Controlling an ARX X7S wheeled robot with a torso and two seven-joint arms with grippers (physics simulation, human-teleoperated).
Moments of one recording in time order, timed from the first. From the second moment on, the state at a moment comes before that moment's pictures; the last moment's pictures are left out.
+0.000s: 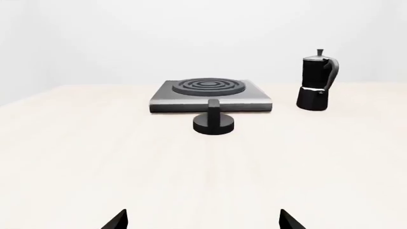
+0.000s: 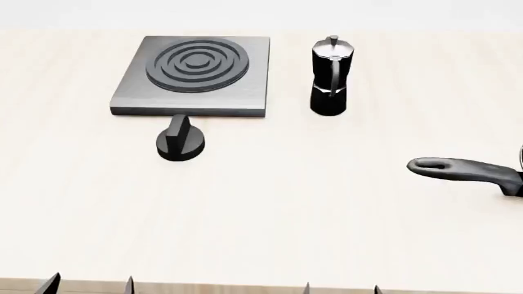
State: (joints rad) left arm 0.00 -0.05 0.06 -0.01 -0.04 0.03 -0.04; right arm 0.00 0.04 -0.05 0.00 0.07 0.00 0.05
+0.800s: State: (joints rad) left arm -0.01 -0.10 0.12 -0.06 -0.06 0.18 -0.11; right arm 0.01 0.11 -0.14 0.06 0.03 -0.16 0.12
